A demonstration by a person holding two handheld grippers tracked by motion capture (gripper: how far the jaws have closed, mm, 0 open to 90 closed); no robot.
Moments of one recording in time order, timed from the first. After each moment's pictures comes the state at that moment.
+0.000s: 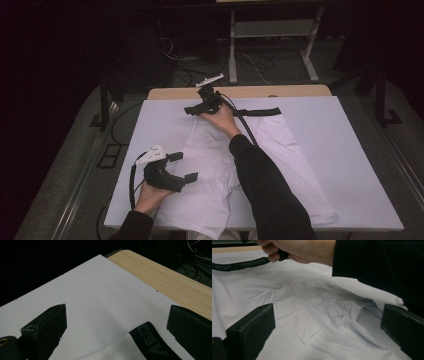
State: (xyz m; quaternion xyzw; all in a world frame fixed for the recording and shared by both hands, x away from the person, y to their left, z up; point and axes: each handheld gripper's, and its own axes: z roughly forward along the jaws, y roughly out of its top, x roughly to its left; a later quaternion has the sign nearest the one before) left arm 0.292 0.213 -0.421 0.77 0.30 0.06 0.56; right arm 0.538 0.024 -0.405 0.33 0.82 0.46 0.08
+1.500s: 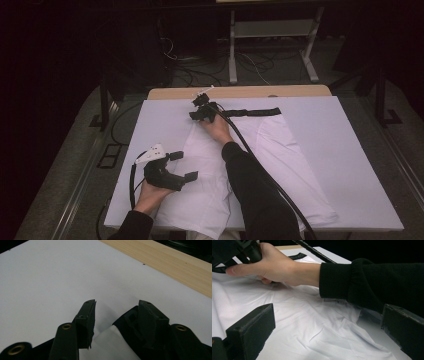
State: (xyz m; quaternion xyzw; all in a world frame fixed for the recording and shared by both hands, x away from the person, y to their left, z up) left arm 0.294 0.213 -0.421 0.76 0.30 0.06 0.57; right arm 0.546 0.047 -0.454 0.39 0.82 0.38 0.15
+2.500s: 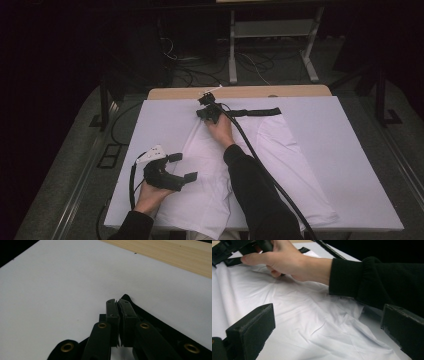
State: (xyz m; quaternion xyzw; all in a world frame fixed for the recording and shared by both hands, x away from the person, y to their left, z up) left arm 0.294 0.215 -0.424 0.77 0.32 0.06 0.55; right arm 0.543 0.029 -0.452 0.44 0.80 0.40 0.10
